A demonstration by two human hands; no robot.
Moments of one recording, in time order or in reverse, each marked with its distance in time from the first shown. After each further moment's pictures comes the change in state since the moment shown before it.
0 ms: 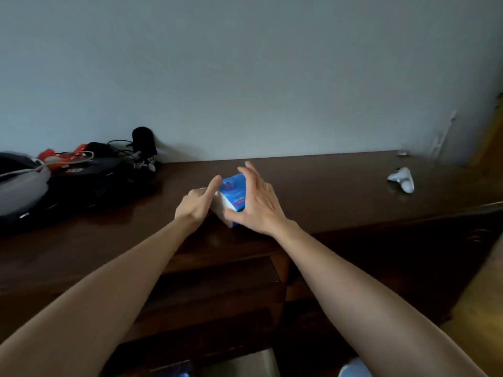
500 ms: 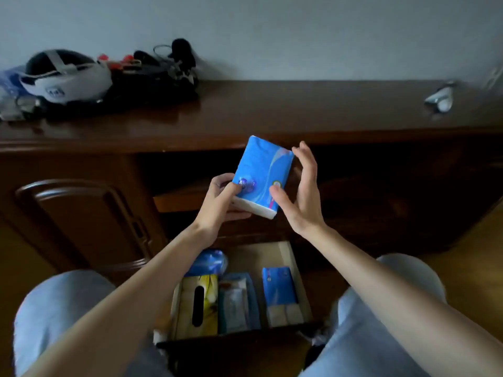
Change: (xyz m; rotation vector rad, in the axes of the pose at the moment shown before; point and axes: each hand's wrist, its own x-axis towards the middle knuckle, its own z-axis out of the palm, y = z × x) left_hand -0.265 -0.110 0.019 -0.787 -0.146 -0.162; right_hand -0.247 -0.060 0.028 0.561 0.267 -0.018
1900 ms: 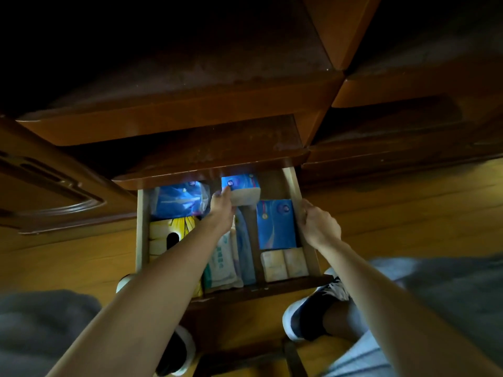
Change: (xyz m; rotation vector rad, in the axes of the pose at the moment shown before) left_hand 0.109 -0.308 -0.003 0.137 0.319 -0.653; right_hand -0.199 0.242 0.029 -0.731 -0.760 0.967
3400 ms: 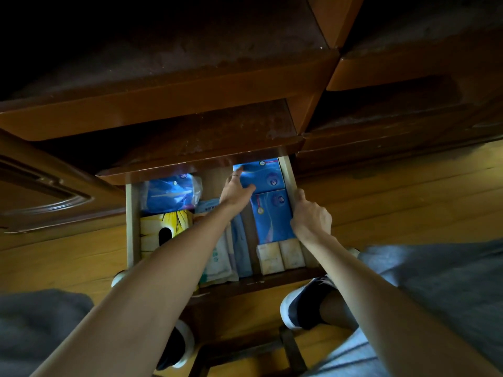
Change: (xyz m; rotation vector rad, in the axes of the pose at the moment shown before) left_hand 0.063 -0.026 0.028 0.746 -0.058 0.296; right_hand -0.008 -0.018 0.005 -0.123 0.014 0.072
